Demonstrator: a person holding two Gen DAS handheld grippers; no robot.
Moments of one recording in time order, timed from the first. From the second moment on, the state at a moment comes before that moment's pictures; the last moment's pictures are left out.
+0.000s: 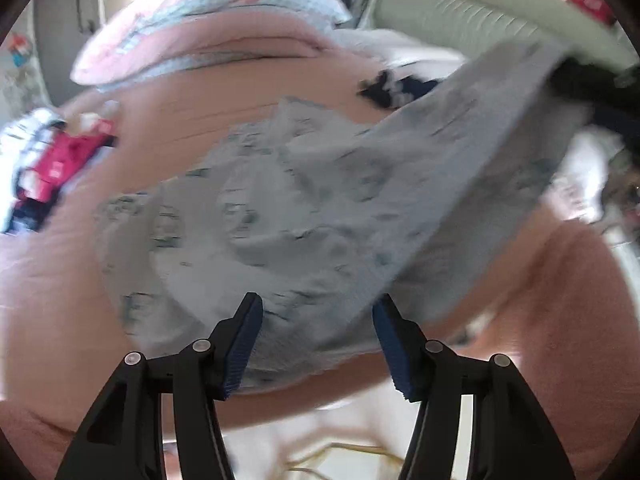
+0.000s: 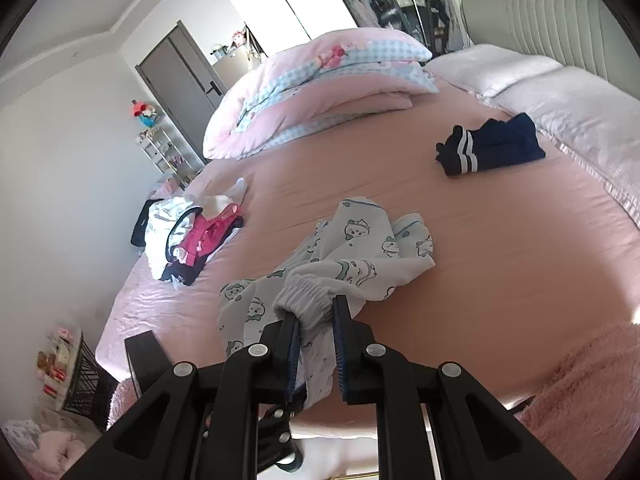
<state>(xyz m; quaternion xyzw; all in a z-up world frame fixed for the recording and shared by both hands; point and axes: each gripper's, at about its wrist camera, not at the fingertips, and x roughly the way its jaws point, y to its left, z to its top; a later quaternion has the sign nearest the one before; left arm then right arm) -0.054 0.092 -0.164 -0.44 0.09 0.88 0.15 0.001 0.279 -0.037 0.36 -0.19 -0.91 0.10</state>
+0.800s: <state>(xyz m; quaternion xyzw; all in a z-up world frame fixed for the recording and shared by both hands) -0.051 -0.033 -0.120 -0.50 -0.04 0.86 0.07 -0.012 0.262 -0.096 0.48 -0.11 -0.87 0.04</state>
